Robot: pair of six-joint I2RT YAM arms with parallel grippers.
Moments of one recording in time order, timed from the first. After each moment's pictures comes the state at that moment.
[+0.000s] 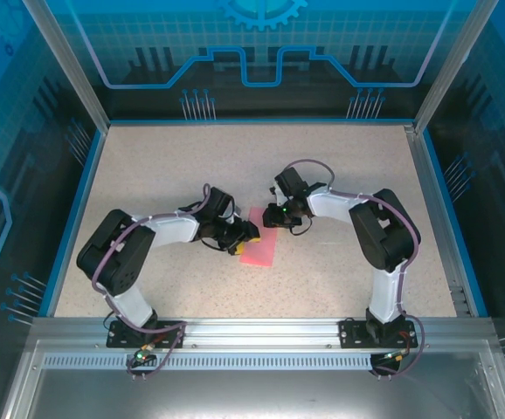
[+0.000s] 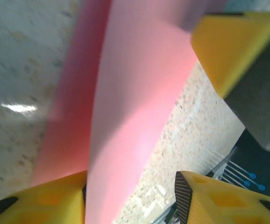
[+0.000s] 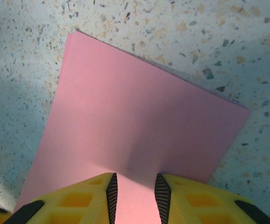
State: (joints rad) left arm -0.51 1.69 0.82 -0.16 0.63 -1.03; right arm 0.54 1.94 1.19 -0.41 -0.29 0.48
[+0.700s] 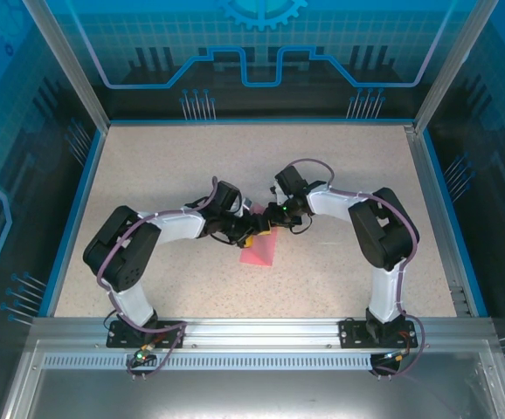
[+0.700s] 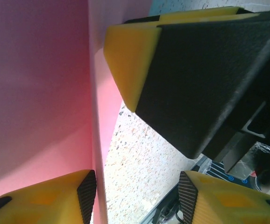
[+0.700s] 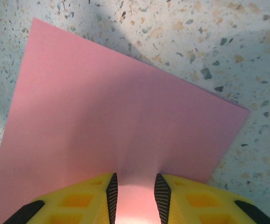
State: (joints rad) left arm -0.53 1.75 0.90 -0.06 0.66 -1.03; right arm 0.53 1.95 1.20 -0.44 -0.32 0.48
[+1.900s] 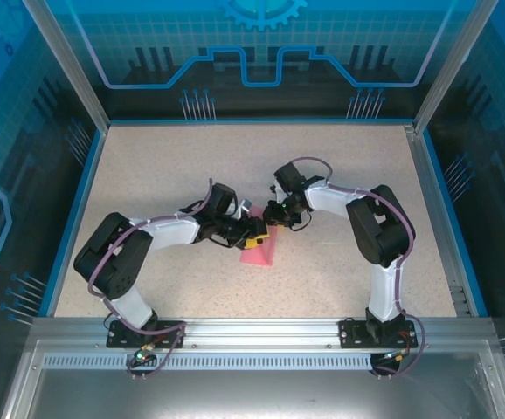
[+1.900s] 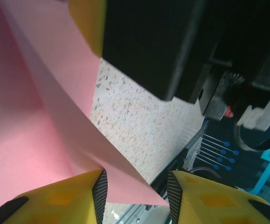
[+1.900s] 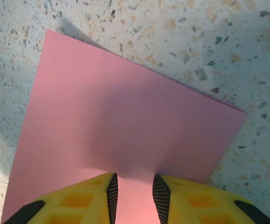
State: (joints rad) left arm -0.53 1.69 0.83 0.01 0.73 -1.05; right arm 0.52 1.99 1.27 -0.52 -0.34 0.49
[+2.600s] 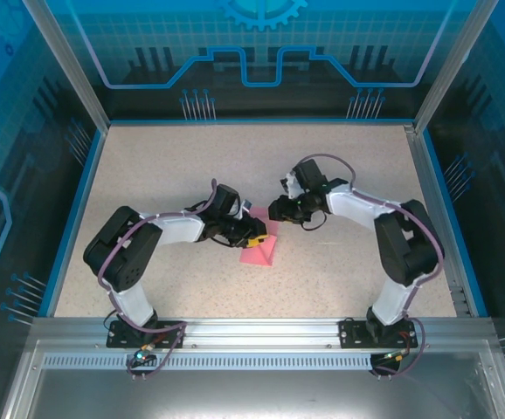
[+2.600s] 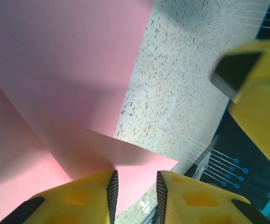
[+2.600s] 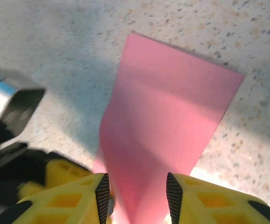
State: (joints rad) left arm -0.53 1.75 0.85 0.02 0.67 -1.06; right arm 0.46 1.74 1.10 -0.44 -0.50 0.49
